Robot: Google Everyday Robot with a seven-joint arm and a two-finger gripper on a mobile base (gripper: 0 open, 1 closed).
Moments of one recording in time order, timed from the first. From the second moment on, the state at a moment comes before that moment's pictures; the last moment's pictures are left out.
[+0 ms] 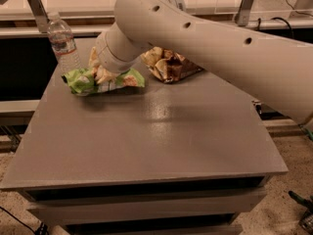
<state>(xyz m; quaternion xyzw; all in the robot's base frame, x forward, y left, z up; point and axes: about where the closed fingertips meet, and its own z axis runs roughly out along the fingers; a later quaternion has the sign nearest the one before) 0.617 0.156 0.896 -0.83 0.40 -0.05 0.39</state>
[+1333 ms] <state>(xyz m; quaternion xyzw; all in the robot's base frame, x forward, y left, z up) 0.613 0.161 0.898 -0.83 0.40 -0.05 0.39</state>
